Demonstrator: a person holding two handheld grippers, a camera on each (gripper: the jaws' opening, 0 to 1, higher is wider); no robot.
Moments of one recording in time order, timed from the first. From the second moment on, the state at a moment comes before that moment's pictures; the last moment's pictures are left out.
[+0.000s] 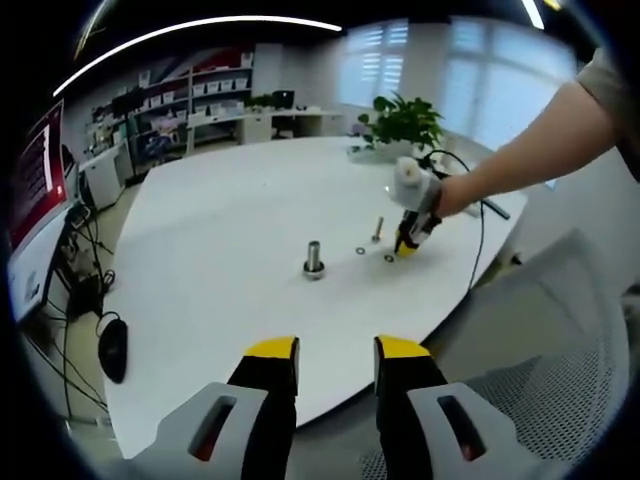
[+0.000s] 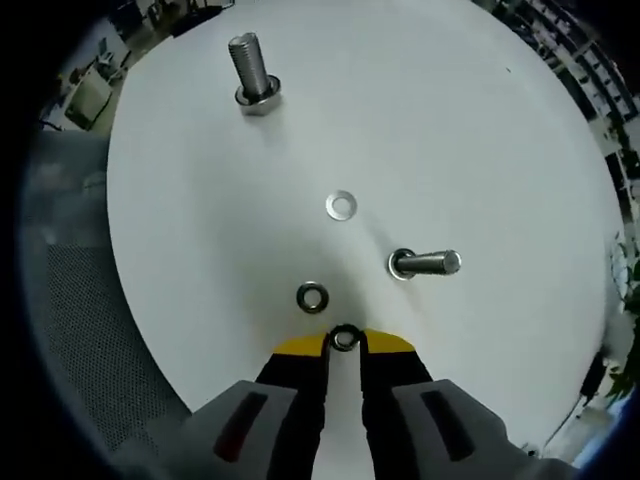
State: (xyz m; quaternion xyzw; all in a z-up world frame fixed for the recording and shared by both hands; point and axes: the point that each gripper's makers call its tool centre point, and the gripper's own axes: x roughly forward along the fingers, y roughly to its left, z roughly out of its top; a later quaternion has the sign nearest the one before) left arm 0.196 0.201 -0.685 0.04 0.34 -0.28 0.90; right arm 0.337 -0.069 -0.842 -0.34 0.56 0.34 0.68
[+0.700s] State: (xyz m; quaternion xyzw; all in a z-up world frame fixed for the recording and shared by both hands) left arm 0.196 0.201 -0.684 0.04 0.33 -0.28 0.90; right arm 0.360 -0.074 -0.804 -0.29 0.53 0.32 0.73
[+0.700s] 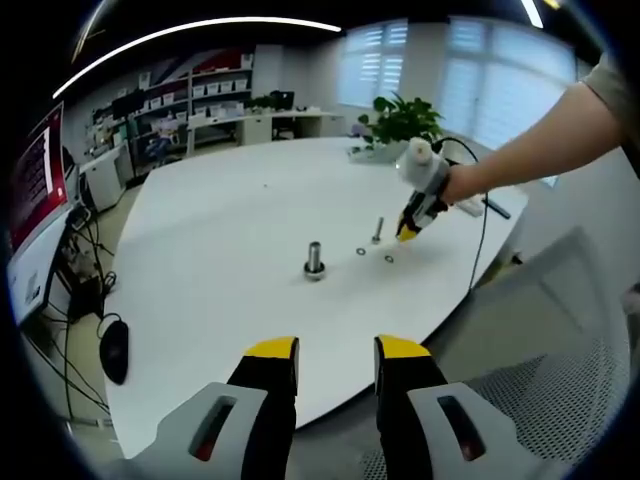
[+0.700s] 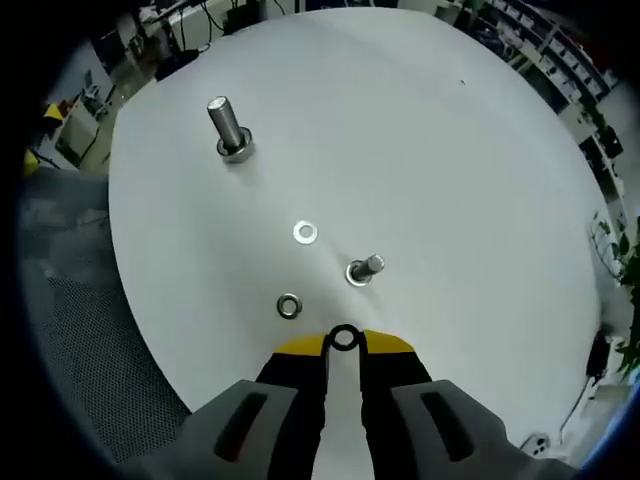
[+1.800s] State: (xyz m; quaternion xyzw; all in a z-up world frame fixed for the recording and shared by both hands) left arm 0.196 0.204 -0.686 0.04 0.34 -0.28 0.90; right arm 0.390 -0.046 -0.778 -0.34 0.48 0.37 0.72
